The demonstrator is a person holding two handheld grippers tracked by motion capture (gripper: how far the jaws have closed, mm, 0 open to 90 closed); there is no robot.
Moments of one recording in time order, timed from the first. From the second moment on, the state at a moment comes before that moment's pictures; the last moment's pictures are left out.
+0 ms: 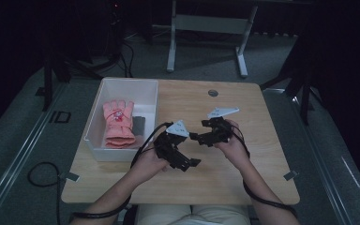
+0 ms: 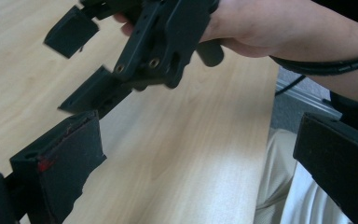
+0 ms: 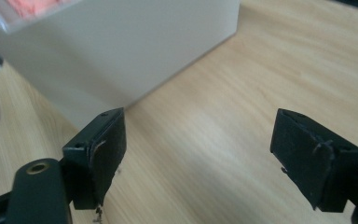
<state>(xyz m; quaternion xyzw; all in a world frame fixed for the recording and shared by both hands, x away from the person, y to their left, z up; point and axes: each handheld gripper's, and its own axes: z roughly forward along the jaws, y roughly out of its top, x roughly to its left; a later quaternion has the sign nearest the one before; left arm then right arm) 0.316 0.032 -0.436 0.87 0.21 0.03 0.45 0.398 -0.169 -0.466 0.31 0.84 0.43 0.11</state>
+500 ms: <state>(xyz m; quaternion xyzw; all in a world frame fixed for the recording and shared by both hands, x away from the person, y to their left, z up) 0.308 0.008 -0.479 0.88 0.17 0.01 0.45 0.384 -0.201 -0.508 0.31 0.84 0.43 0.11</state>
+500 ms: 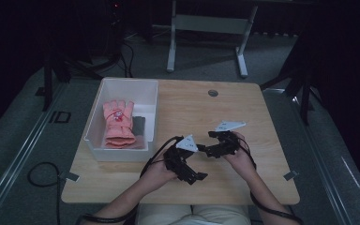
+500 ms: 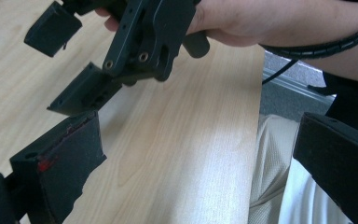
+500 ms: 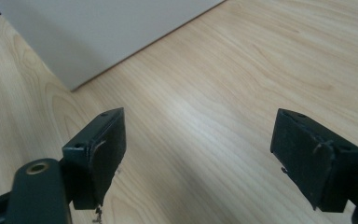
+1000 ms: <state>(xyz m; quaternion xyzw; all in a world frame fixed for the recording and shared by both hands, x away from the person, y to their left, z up) 0.305 0.004 -0.531 0.88 0.15 -0.01 0.44 0.373 -0.224 -0.536 0.31 0.85 0.40 0.12</state>
